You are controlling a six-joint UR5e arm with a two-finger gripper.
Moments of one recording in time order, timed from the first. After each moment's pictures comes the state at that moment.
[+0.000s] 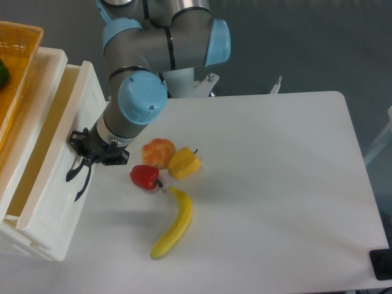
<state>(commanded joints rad) 2.19 -1.85 -1.56 -1.43 1.06 0.39</state>
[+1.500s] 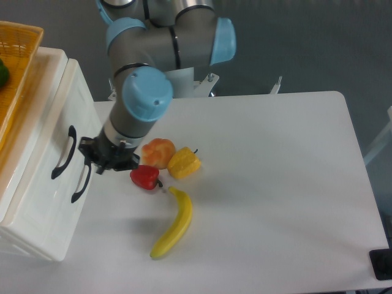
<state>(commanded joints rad) 2.35 -1.87 -1.52 -1.31 1.17 0.42</state>
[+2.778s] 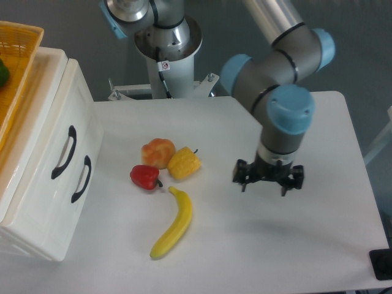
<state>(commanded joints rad) 2.72 -2.05 -1.46 -1.13 1.50 1.05</state>
